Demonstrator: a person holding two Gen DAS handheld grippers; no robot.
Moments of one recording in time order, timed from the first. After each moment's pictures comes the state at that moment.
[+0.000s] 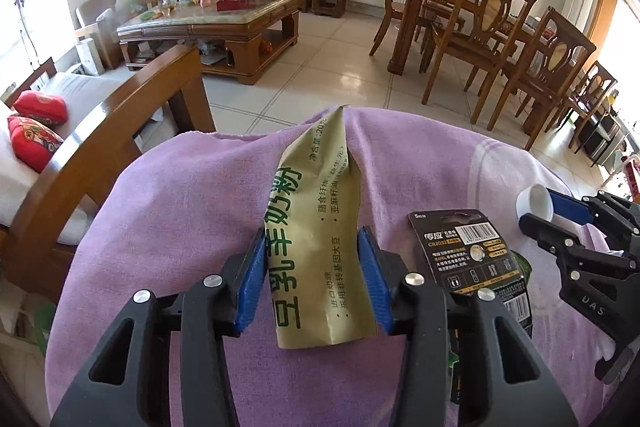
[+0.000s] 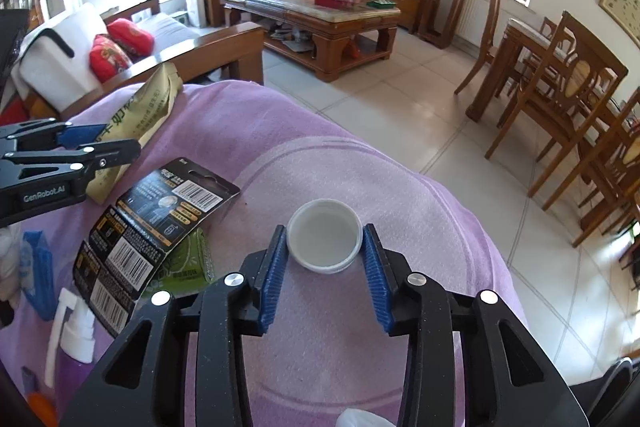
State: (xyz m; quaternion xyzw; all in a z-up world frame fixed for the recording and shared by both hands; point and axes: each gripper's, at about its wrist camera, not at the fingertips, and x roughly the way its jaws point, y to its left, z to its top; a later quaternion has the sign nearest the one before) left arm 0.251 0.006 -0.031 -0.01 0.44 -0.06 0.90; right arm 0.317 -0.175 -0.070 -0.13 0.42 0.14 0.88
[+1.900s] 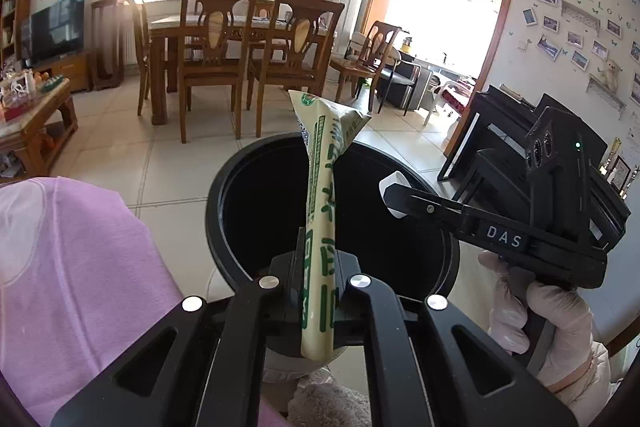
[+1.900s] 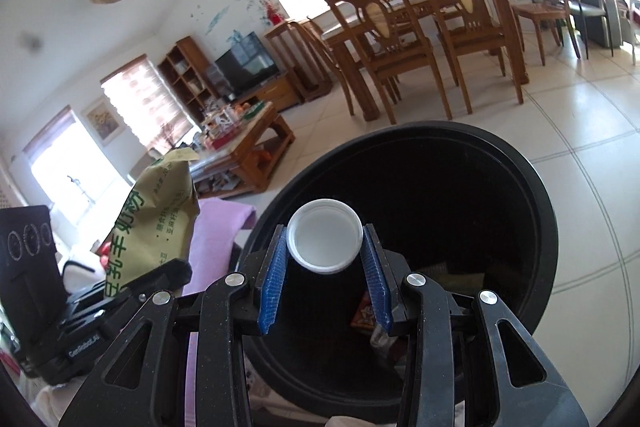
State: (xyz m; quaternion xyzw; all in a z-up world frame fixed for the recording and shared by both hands) left arm 0.052 -0.370 -0.007 0.04 0.33 -0.41 0.85; right arm -0.033 -0.644 -0.027 0.25 0.28 0.01 0.93
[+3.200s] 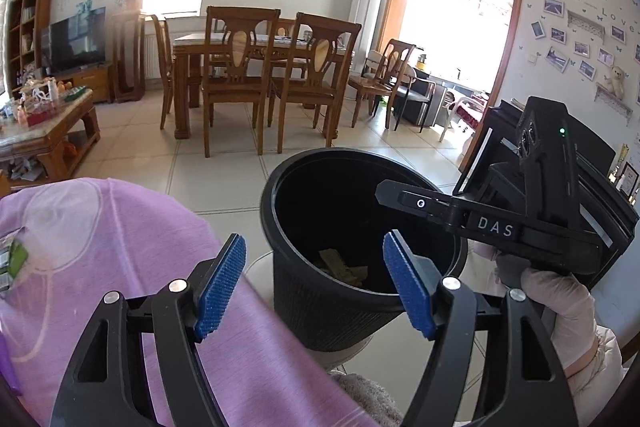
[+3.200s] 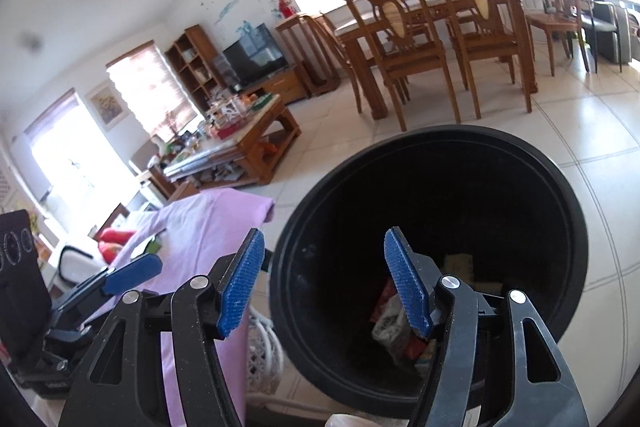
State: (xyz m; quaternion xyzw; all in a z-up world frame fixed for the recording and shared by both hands) left arm 0.030 -0.297 0.019 0.04 0.29 -0.37 0.88; right arm 0.006 -0.573 0.001 0.20 0.28 0.04 0.94
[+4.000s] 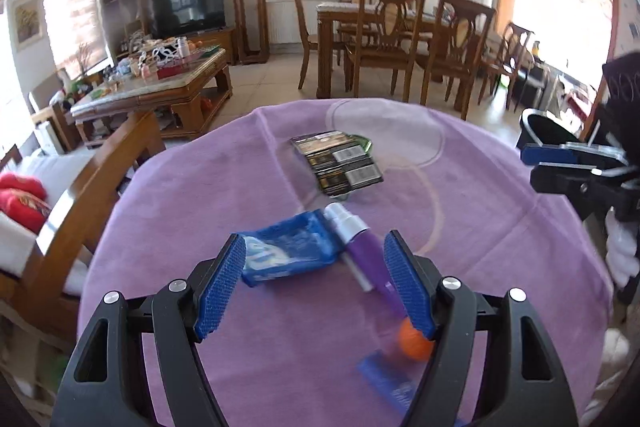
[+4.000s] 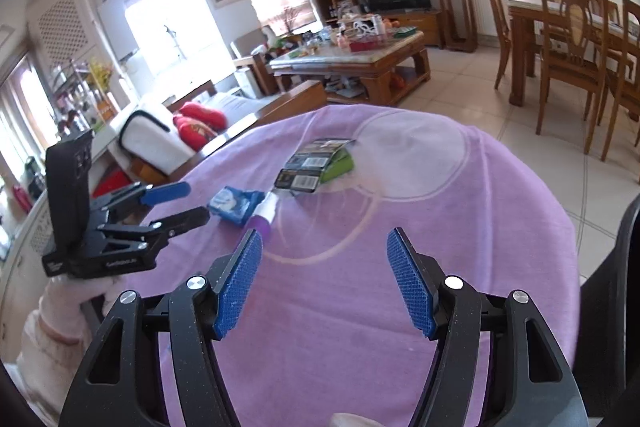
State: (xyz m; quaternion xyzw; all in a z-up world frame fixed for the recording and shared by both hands) left arm 0.103 0.005 -0.007 0.11 0.35 -0.19 0.91; right arm 0.103 -0.234 0.005 0.04 0.37 0.25 0.89
